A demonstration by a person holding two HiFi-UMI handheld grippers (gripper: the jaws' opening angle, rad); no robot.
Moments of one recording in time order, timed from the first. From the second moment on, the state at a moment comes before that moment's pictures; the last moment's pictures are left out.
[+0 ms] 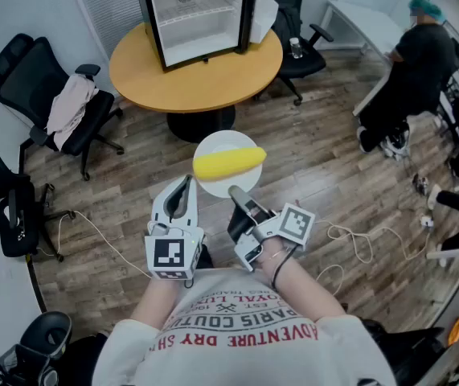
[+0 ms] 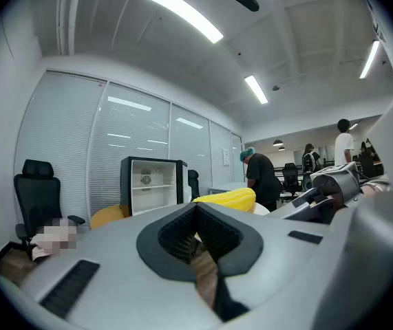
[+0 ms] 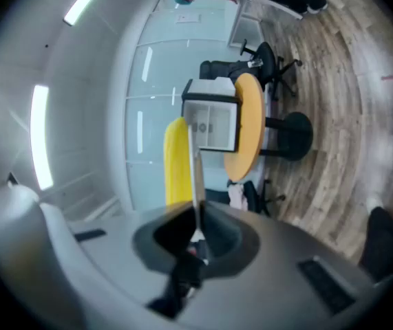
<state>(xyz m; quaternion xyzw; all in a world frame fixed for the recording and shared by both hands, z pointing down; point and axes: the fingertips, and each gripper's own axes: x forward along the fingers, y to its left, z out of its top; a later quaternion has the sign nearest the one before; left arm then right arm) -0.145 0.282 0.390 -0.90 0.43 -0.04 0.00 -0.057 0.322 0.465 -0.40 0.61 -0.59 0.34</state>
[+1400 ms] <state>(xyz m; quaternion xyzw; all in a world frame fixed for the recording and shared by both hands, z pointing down) -0.170 0.108 0.410 -0.93 0.36 -0.04 -0.02 -0.080 0.159 0.469 -0.45 0.57 -0.57 0.40</state>
